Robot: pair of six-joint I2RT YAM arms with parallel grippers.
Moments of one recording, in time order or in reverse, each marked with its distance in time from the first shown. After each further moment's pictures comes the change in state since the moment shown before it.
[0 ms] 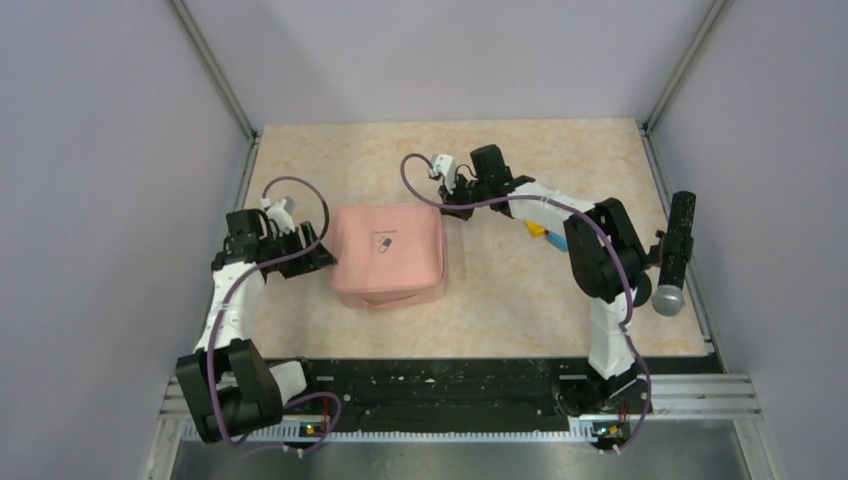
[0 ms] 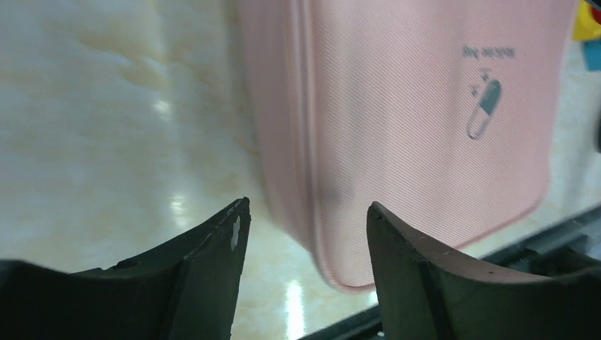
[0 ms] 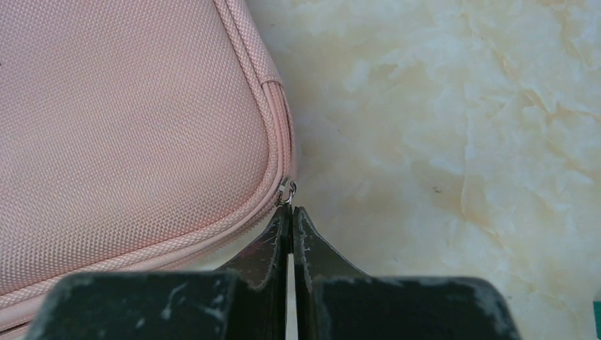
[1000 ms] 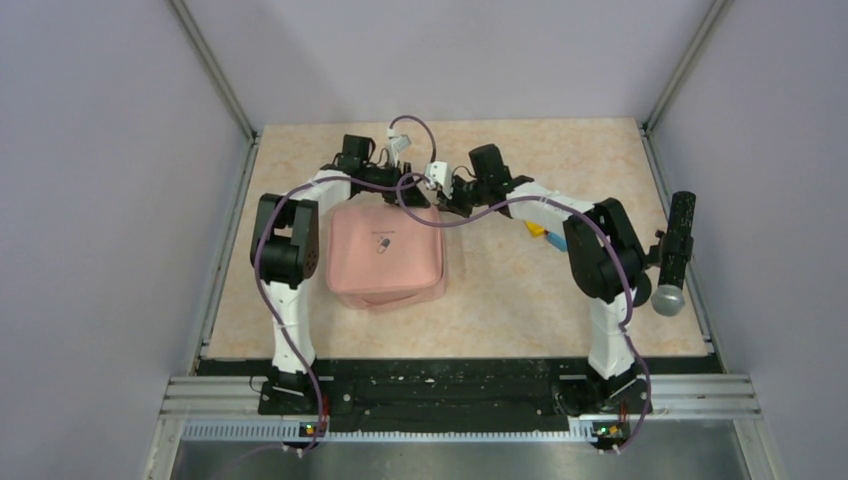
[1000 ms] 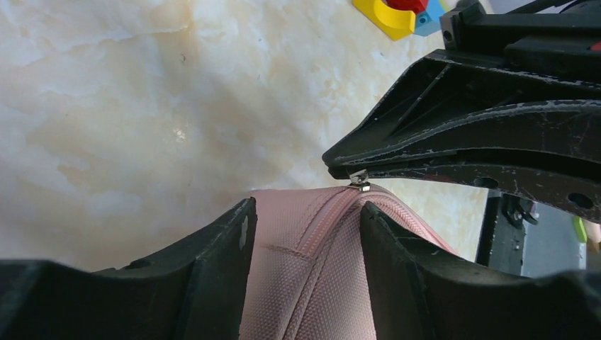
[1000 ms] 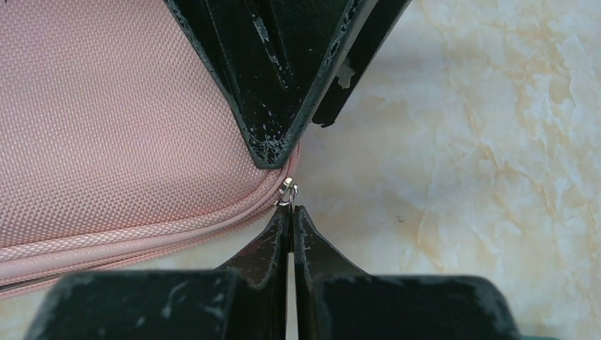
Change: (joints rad) left arm -0.472 0.978 0.805 0.350 0.345 0.060; right arm 0.008 0.005 0.004 0.015 -0.027 -0.257
